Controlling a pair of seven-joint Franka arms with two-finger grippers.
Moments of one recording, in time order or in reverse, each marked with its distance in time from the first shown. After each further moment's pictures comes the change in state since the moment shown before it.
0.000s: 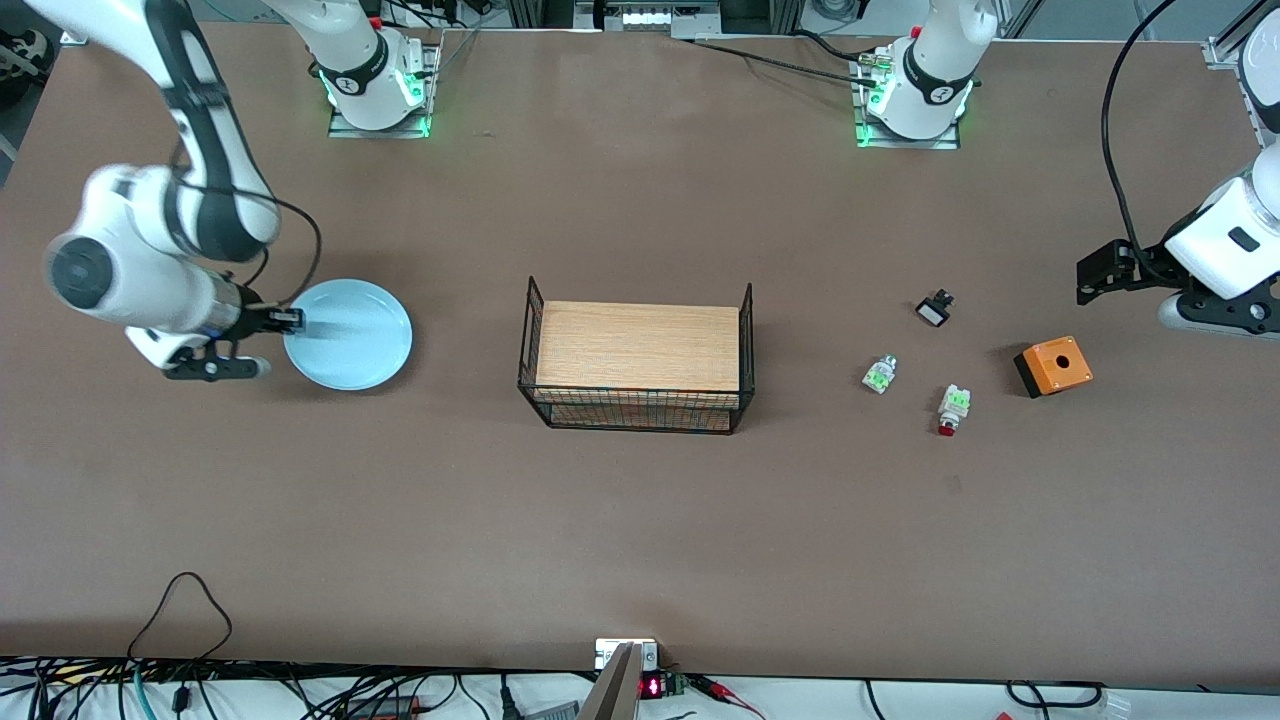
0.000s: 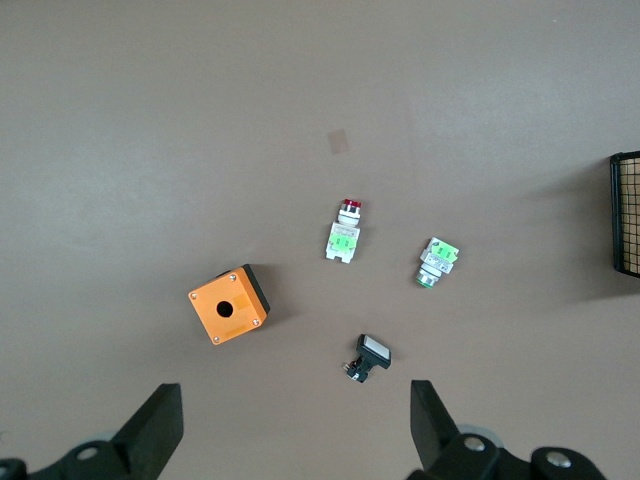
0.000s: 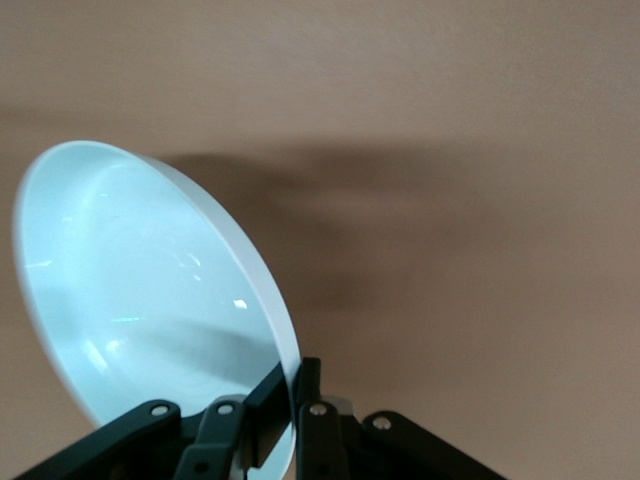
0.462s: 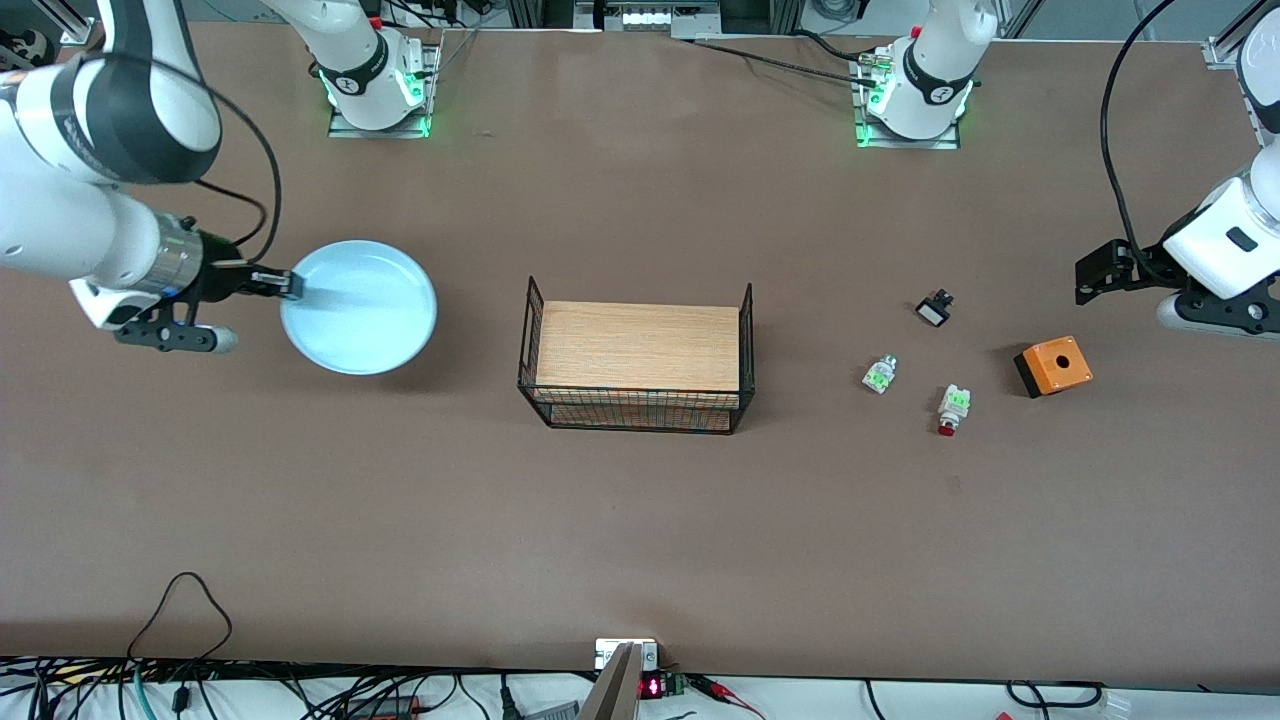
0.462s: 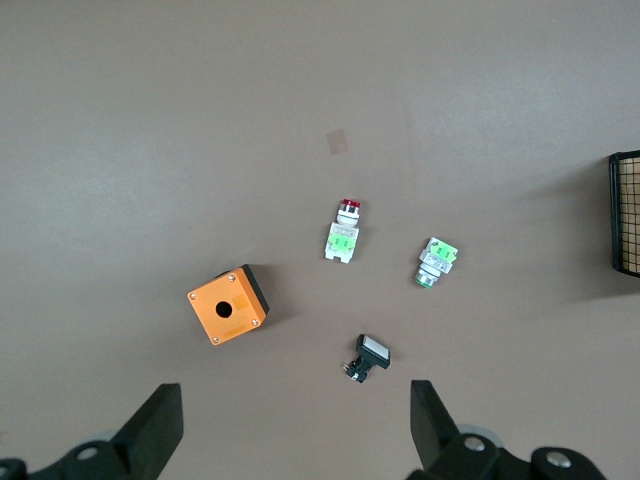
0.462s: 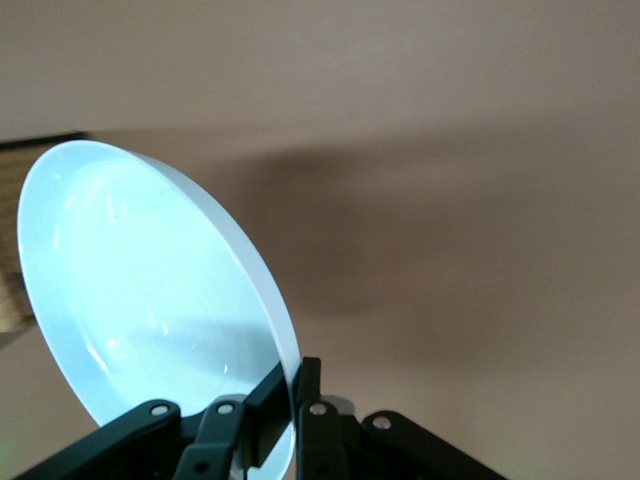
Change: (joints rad) left arm -0.001 0.000 -0.001 0.000 0.000 0.000 0.000; right arm 0.066 -0.074 0.055 0.226 0.150 -0.294 0.290
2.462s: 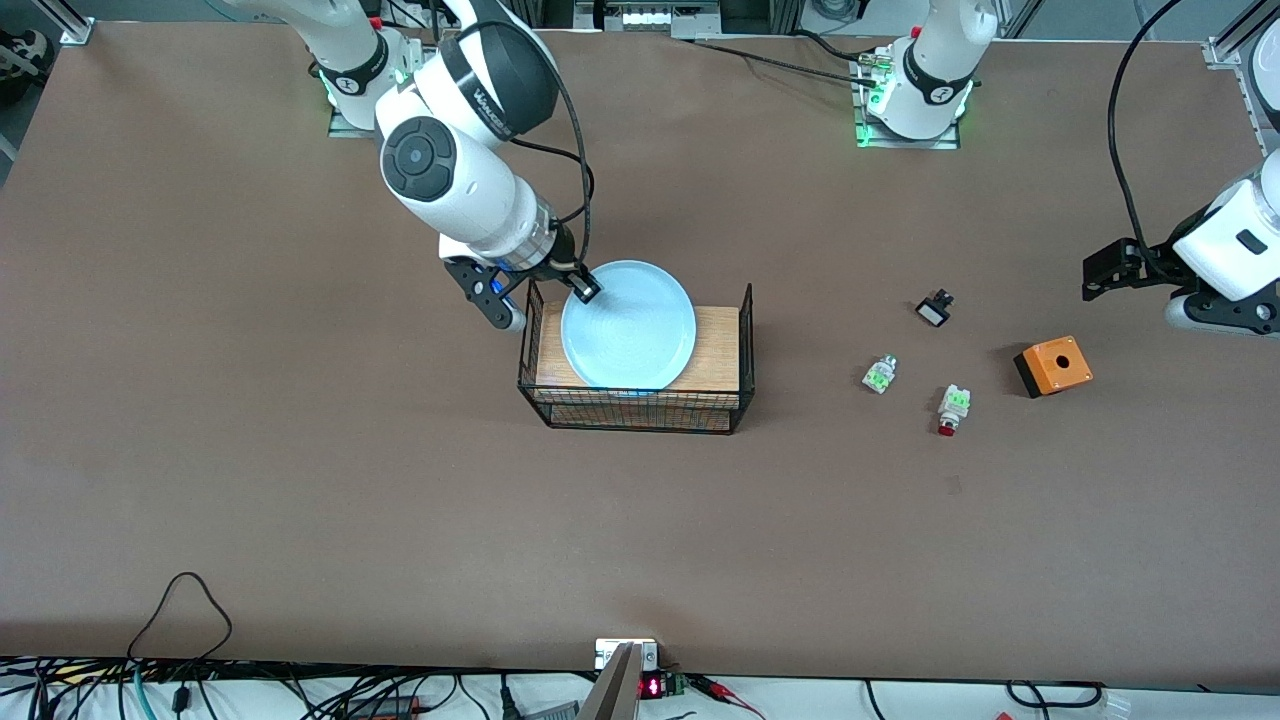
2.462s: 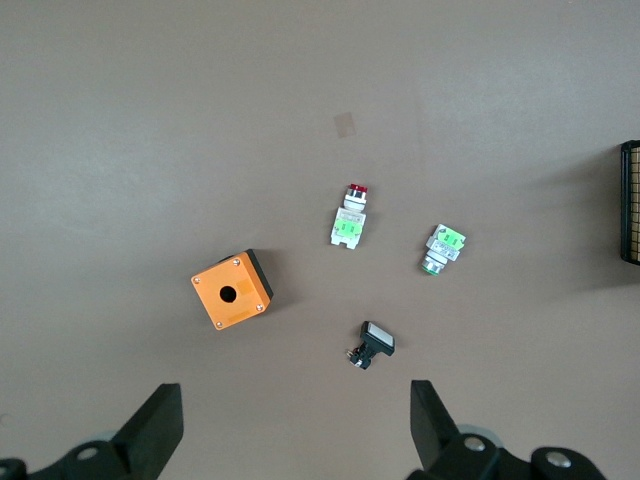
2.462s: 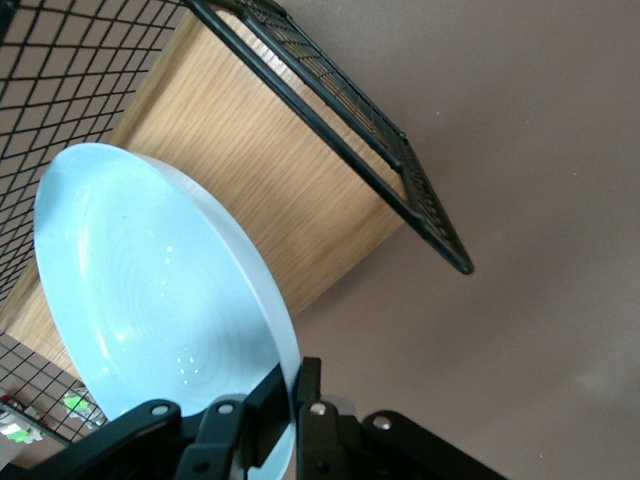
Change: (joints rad) left arm 0.014 0.004 0.006 0.000 0.000 -0.026 0.004; right arm 0.504 0.233 0.022 0.141 0.141 0.343 1.063
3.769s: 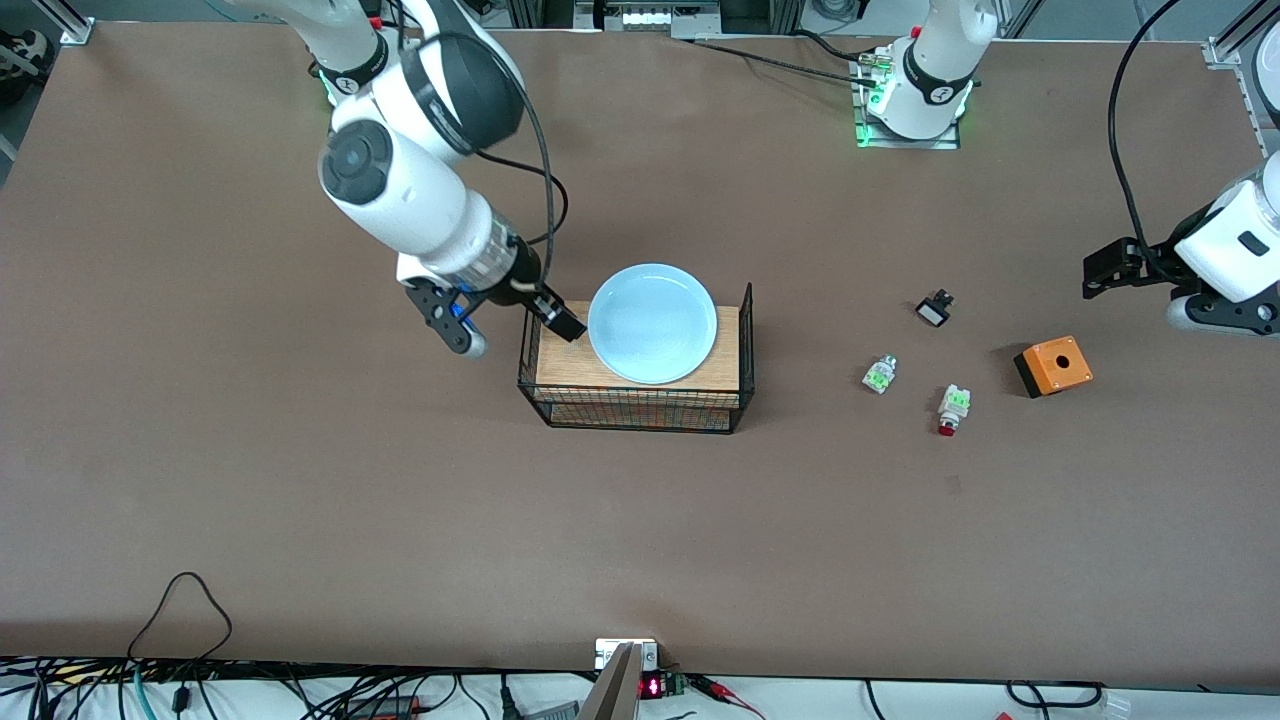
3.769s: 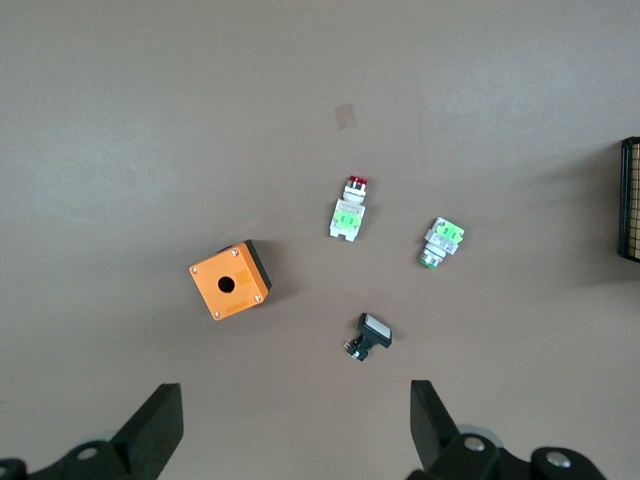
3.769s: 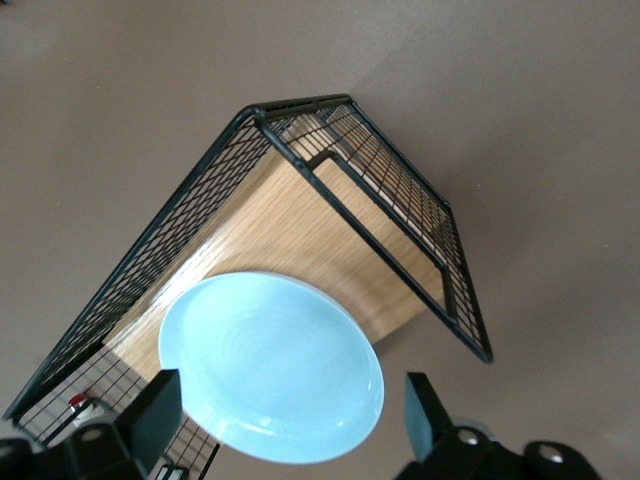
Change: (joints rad) left arm 0.000 0.007 0.000 0.018 -0.001 -0.038 -0.013; right arm -0.046 -0.046 -0.029 0.036 -0.023 0.010 -0.095
